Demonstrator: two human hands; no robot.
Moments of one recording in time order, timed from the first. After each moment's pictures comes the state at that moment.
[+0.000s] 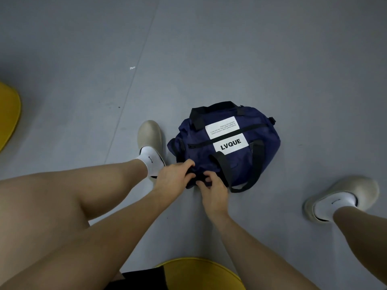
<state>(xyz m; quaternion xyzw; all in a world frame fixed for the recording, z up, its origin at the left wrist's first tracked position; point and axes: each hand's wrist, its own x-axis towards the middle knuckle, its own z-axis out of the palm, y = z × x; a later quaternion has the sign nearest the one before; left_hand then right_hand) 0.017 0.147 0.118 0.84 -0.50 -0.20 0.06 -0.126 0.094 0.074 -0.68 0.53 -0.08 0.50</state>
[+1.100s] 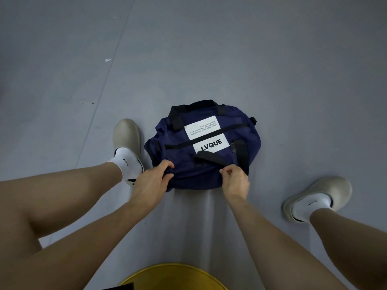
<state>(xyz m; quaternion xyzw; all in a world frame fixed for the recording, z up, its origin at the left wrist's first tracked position) 0.001 0.138 0.116 0.87 -0.40 -0.24 0.16 -0.182 -0.026 0.039 -0.67 0.65 -0.03 0.36</state>
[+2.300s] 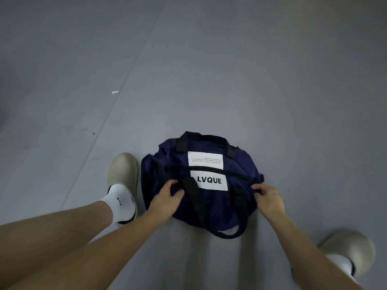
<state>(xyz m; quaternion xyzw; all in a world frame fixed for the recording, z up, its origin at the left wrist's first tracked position) 0.032 0.042 0.065 0.84 -0.13 -0.44 0.30 -0.194 -0.169 0.041 -0.66 0.63 0.03 0.40</state>
